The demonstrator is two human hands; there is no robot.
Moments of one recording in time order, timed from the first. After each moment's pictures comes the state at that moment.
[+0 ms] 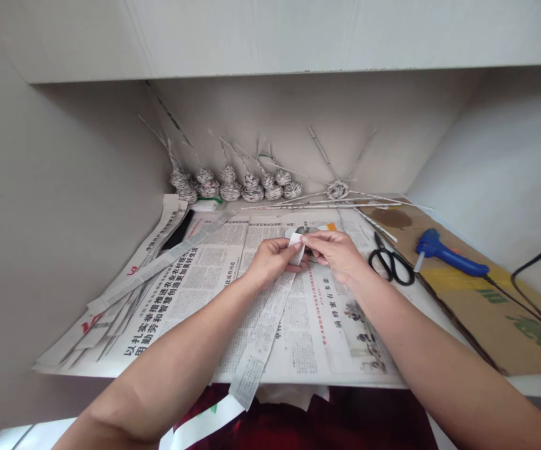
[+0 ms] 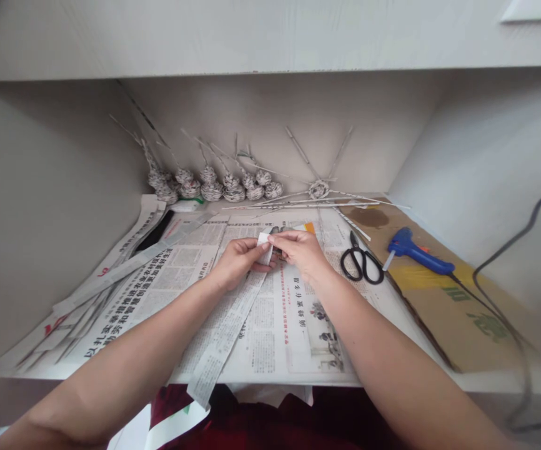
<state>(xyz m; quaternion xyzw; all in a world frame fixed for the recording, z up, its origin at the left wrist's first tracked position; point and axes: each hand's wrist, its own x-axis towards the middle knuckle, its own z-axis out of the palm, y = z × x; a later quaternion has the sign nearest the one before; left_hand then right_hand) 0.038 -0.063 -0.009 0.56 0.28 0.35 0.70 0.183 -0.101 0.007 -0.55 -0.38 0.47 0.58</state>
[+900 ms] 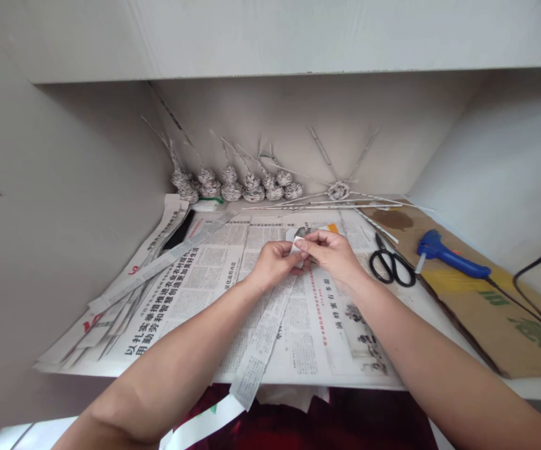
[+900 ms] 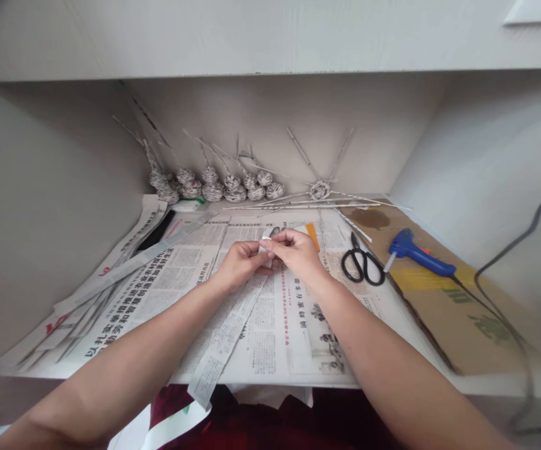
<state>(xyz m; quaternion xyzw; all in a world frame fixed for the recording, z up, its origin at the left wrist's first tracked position) 0.039 -0.065 -0.014 0.60 0.26 0.34 0.67 0.173 -0.104 0.003 -0.52 -0.43 0.46 0.59</state>
